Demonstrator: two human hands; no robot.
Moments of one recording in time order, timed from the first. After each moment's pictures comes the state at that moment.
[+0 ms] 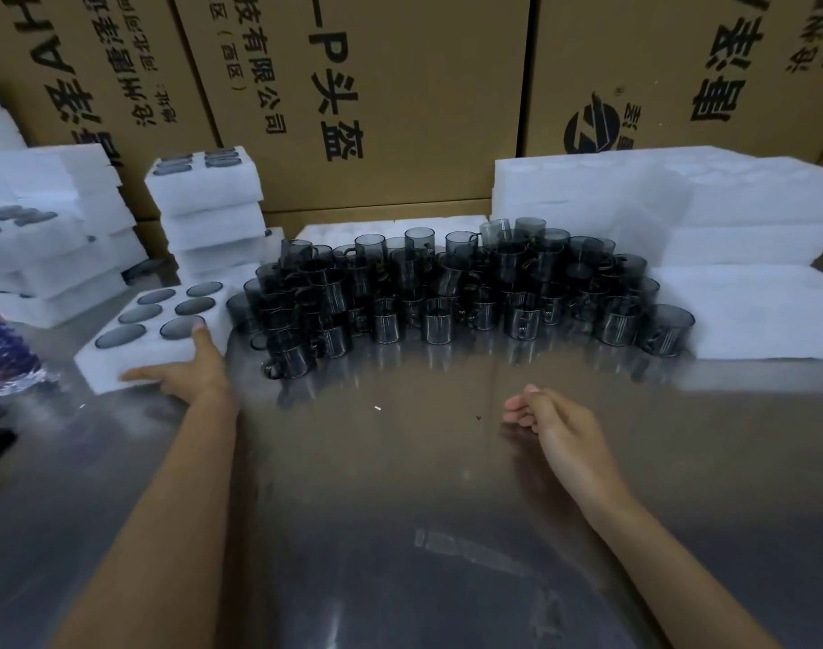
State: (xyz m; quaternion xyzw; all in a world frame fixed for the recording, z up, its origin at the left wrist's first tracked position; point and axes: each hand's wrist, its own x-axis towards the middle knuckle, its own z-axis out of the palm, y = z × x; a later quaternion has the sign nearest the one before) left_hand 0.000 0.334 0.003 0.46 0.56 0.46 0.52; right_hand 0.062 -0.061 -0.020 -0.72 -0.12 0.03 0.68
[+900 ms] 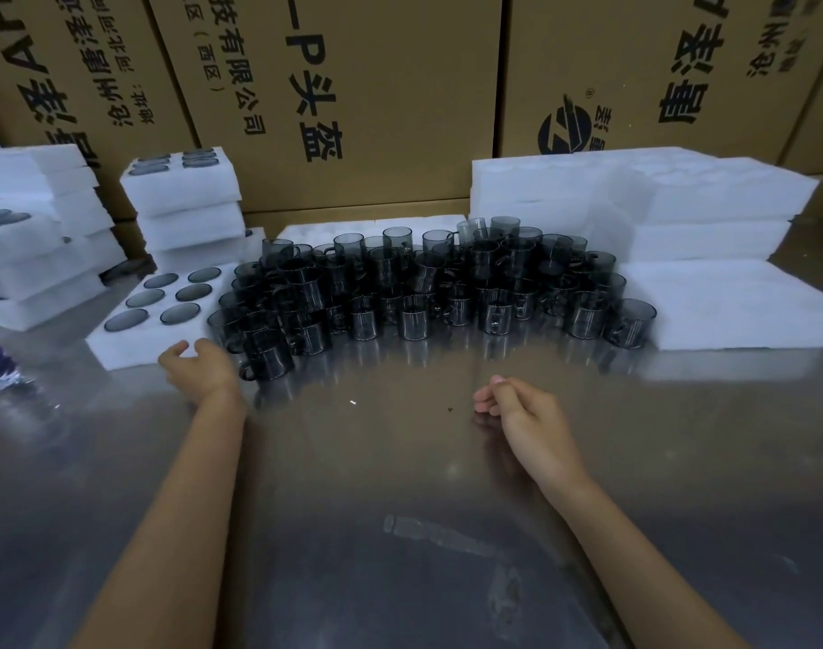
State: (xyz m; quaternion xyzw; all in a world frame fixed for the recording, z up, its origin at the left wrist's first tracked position) left_hand 0.011 0.295 0.002 0.52 0.50 0.48 0.50; right_hand 0.057 -0.060 -0.013 -0.72 -0.12 0.04 0.68
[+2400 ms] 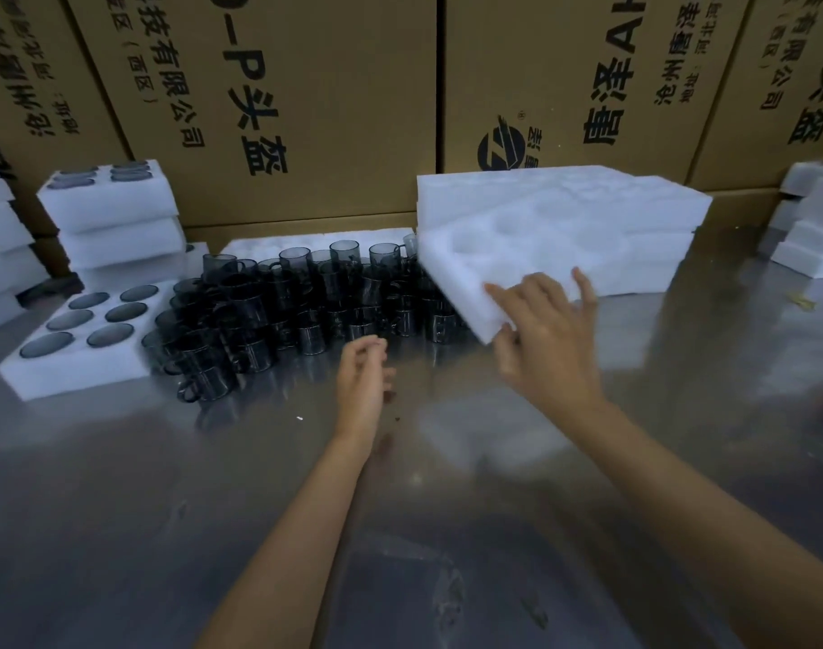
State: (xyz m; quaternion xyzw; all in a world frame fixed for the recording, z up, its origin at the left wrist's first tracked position) left_hand 0.065 0.075 0.004 0.64 0.19 0.28 0.69; right_hand 0.109 -0.127 0.058 -0.85 -0.27 -0.43 0.14
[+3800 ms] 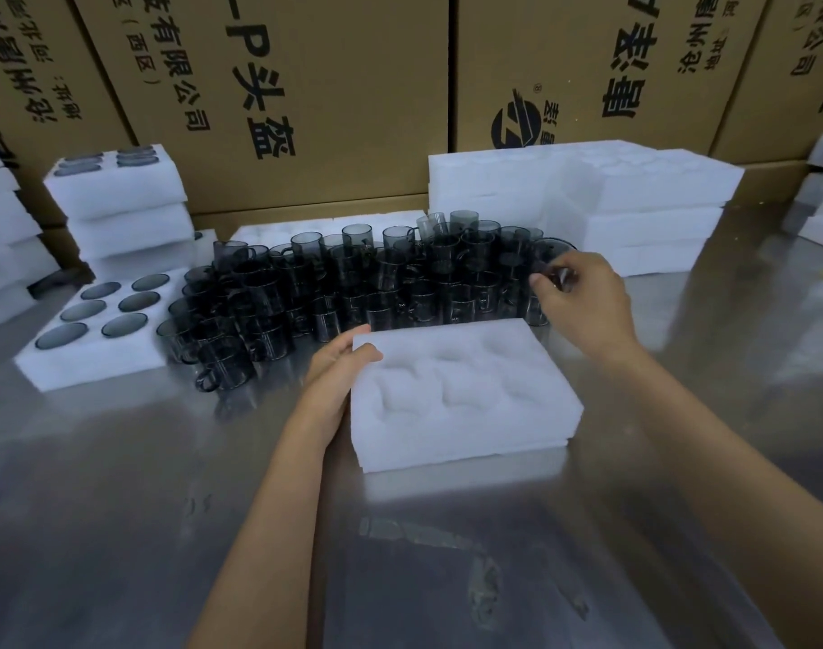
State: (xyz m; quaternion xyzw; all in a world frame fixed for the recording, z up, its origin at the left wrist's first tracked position) left_hand 0.035 0.134 0.014 0.65 0.19 0.13 0.72; right_hand 0.149 -0.121 0.068 -0.87 -0.09 -0.22 0.43
